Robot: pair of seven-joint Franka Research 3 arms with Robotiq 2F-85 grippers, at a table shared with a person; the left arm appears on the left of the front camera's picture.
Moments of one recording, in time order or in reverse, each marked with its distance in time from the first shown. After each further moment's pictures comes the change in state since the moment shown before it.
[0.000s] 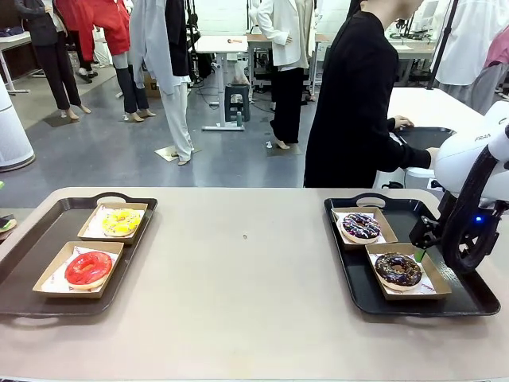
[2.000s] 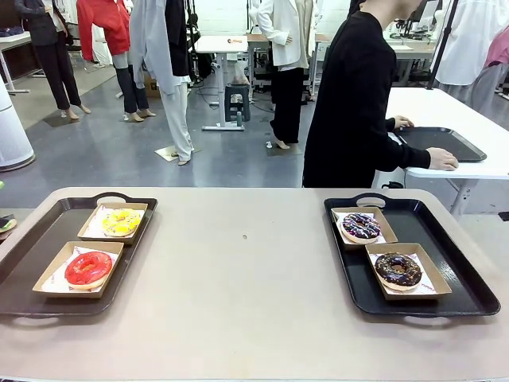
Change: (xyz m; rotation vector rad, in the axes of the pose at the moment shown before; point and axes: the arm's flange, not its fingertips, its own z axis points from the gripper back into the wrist) left arm 0.000 0.000 0.000 0.000 0.000 0.000; right arm 0.018 -0.229 0.043 1.298 -0.022 -0.057
